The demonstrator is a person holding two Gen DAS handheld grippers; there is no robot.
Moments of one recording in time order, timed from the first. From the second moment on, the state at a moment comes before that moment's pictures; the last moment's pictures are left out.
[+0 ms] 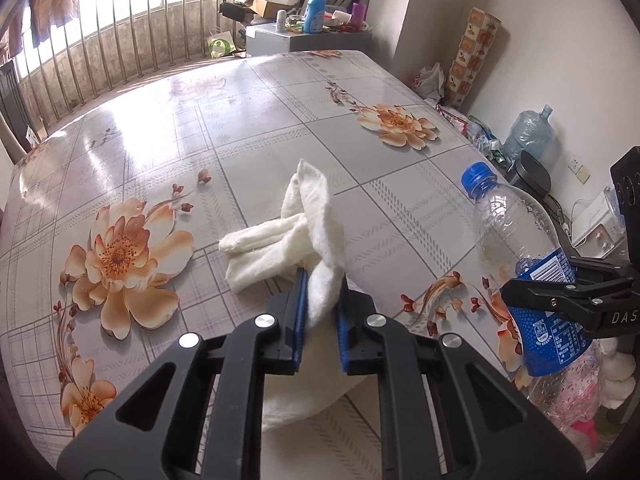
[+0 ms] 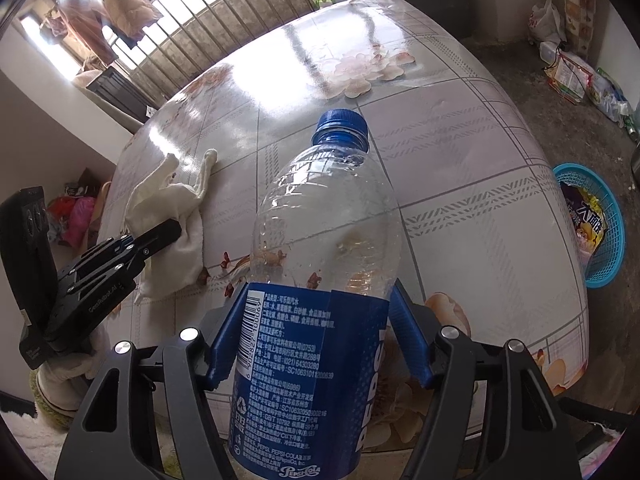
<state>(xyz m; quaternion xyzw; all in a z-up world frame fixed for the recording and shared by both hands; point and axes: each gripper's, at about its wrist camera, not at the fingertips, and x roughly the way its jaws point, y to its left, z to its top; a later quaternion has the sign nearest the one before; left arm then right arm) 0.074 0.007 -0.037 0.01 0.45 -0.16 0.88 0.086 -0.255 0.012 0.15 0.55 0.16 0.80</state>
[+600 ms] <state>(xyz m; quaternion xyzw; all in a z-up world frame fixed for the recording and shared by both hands) 0.061 0.019 -0.019 0.03 0.41 -0.13 0.90 0.090 -0.249 0.027 0.15 0.53 0.17 0.82</state>
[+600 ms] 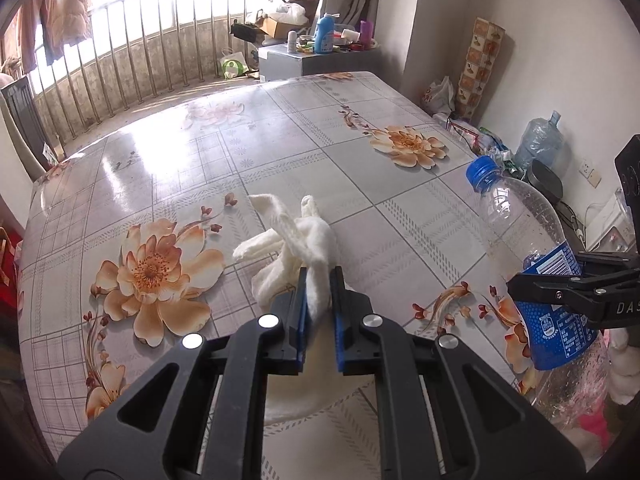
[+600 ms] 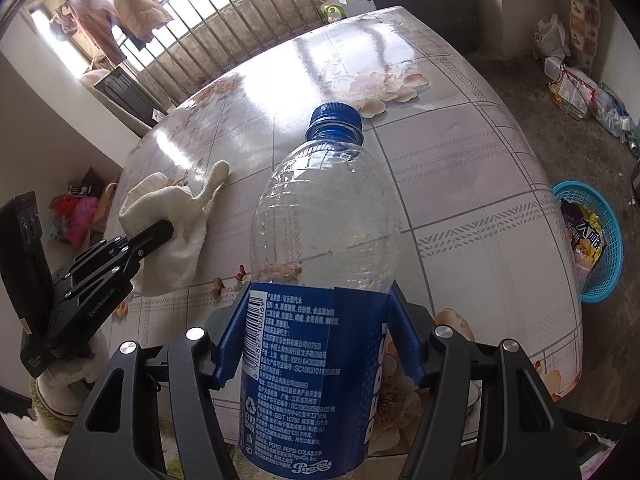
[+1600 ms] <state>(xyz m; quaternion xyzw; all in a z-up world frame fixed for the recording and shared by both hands) 0.036 0.013 0.057 0.02 0.34 -0.21 0.92 0.068 -0.284 0.061 0.26 0.45 0.18 0.83</state>
